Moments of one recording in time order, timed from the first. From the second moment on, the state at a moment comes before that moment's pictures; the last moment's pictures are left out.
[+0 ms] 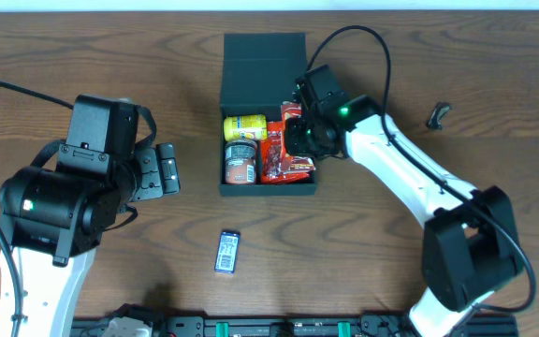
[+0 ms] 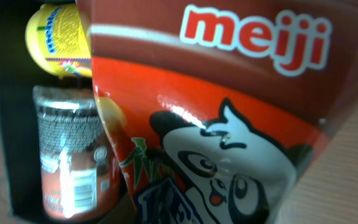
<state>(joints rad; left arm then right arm) -0.26 1.19 1.56 -1.46 -0.17 -0.36 0.49 1.85 1.37 -0.71 -0.19 0.50</state>
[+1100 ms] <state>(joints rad) -0.26 1.19 1.56 -1.47 -0.17 -0.36 0.57 1.73 1.49 -0.87 -0.11 0.46</state>
